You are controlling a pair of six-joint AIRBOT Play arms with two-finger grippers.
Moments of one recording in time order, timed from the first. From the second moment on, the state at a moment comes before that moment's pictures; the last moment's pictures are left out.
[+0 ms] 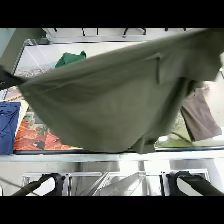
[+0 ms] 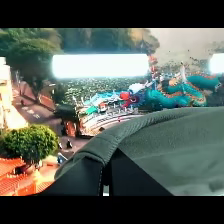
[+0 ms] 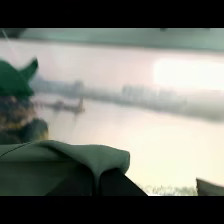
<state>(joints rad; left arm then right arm) 0.23 -1.25 1.88 1.08 -1.78 -1.50 0.02 -1.16 1.97 -1.31 1.36 1.51</state>
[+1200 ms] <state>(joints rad) 0.20 -1.79 1.68 1.25 -1.43 -1.33 0.03 -1.83 1.78 -1.07 1.26 1.48</state>
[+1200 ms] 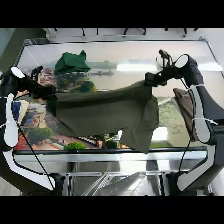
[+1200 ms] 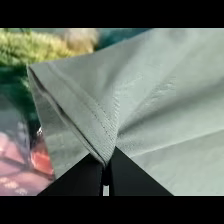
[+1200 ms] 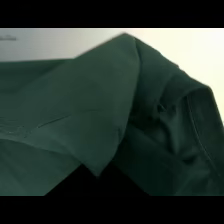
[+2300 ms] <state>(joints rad) 0.40 -1.55 1.30 1.21 -1.56 -1.42 -0.06 -1.61 1.69 -1.08 1.56 1.51</state>
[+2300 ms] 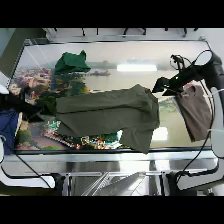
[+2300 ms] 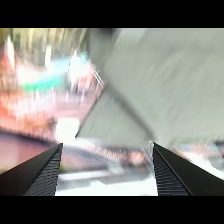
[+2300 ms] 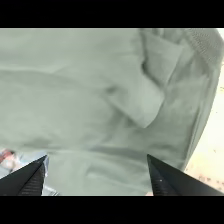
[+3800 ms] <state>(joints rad) 0.49 -1.25 0.84 1.13 -1.28 -1.28 -0.09 -1.36 1.27 -1.07 1.43 1.43</state>
